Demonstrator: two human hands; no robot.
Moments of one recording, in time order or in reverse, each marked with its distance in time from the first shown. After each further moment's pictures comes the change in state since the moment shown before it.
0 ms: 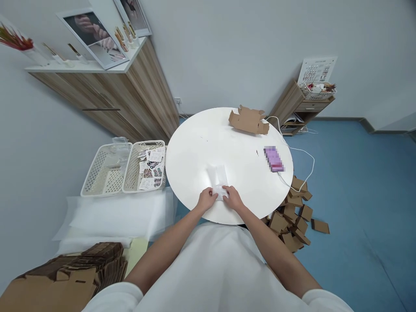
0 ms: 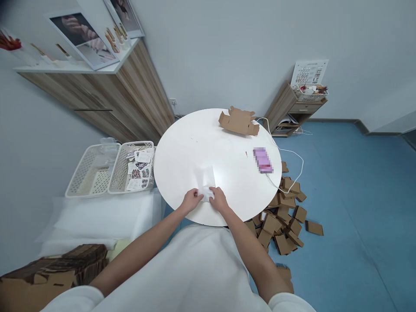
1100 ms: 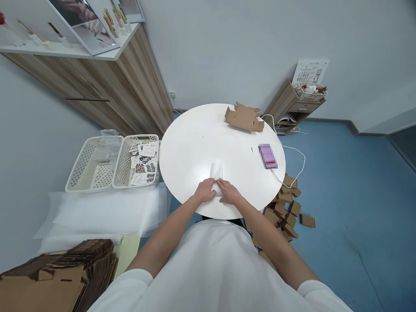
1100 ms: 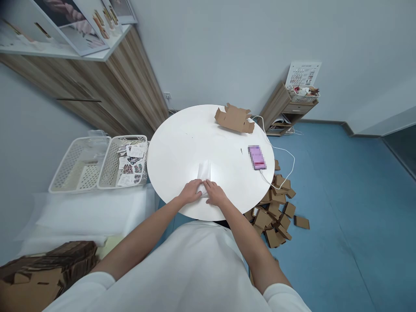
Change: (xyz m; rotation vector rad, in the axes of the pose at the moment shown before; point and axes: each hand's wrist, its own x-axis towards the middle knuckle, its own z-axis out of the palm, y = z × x) left_hand 0.011 0.018 -0.004 0.356 -0.150 0.404; right_hand 0.001 -0.008 -0.026 -0.327 -0.219 -0.255
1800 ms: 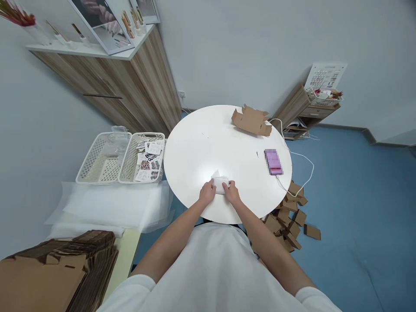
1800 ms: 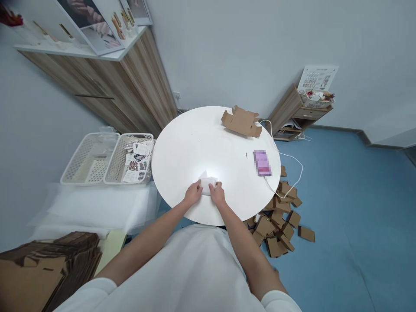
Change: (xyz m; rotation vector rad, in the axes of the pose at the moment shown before) left_hand 0.011 -0.002 0.024 -0.178 0.170 -0.397; right_hand 0.016 0.006 0.011 0.541 0.228 0.602
